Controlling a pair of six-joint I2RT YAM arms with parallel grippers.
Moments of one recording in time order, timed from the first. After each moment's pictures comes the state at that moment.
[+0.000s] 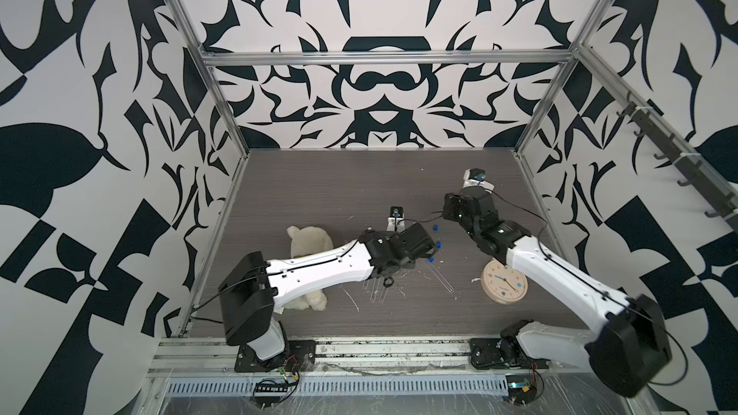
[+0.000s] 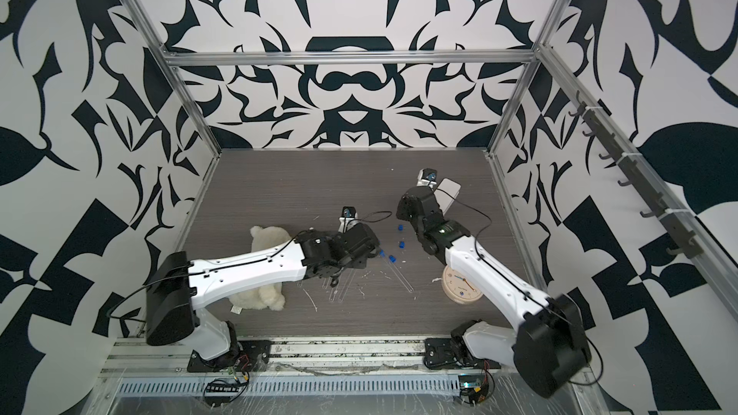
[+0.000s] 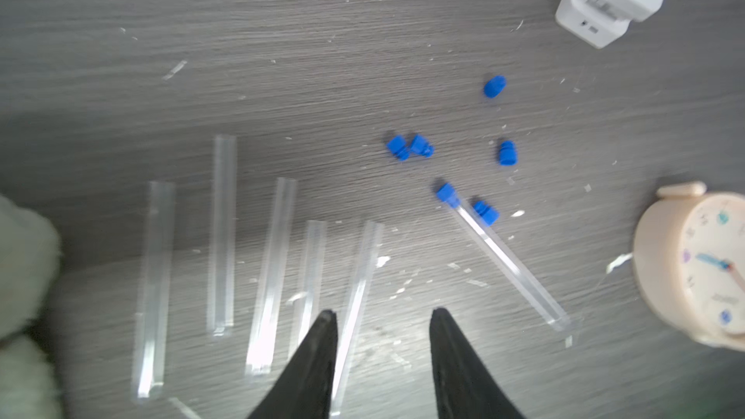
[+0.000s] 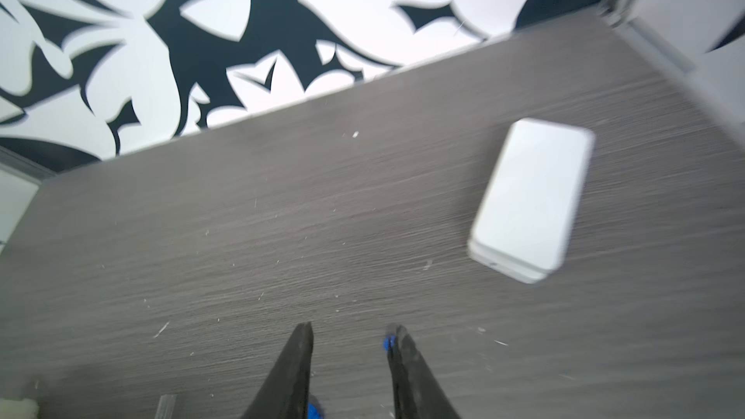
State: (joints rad) left arm -1.20 1.69 1.36 -0.76 -0.45 -0.96; right arm 0.48 1.12 0.87 -0.28 0.37 0.55
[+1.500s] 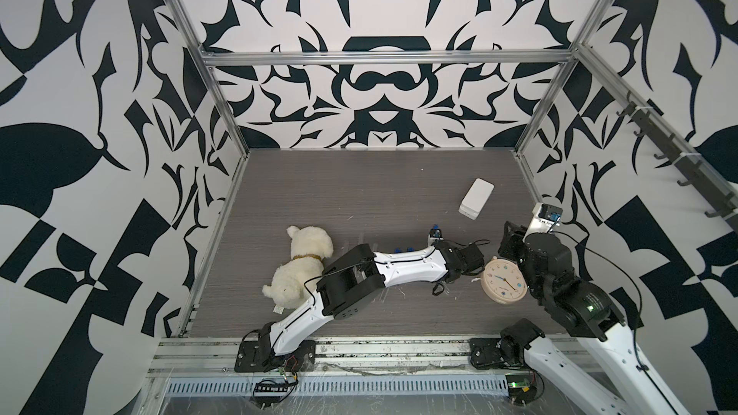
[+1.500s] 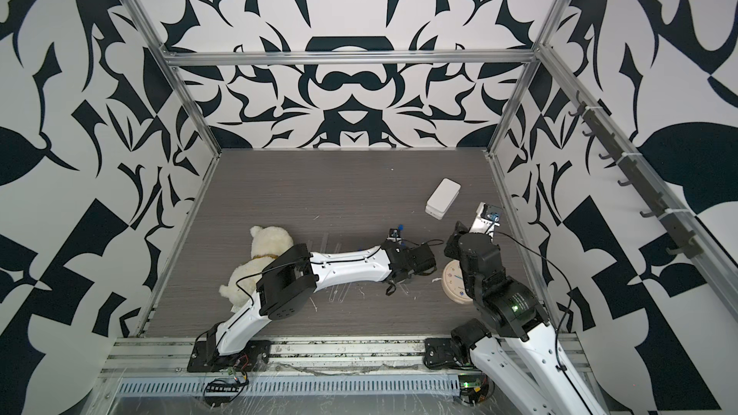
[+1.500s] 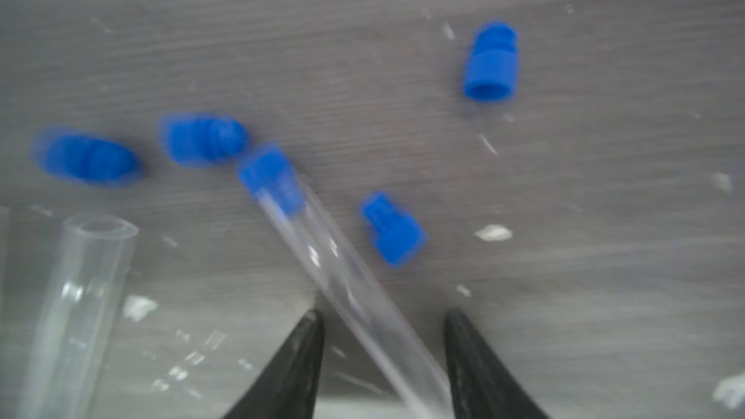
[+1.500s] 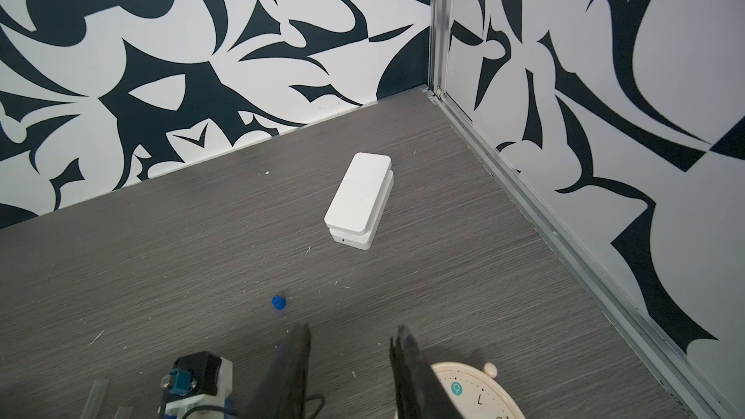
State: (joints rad) left arm -1.26 2.31 1.84 -0.91 -0.37 -1.11; right arm 0.47 0.56 0.79 -0.73 0.55 0.52
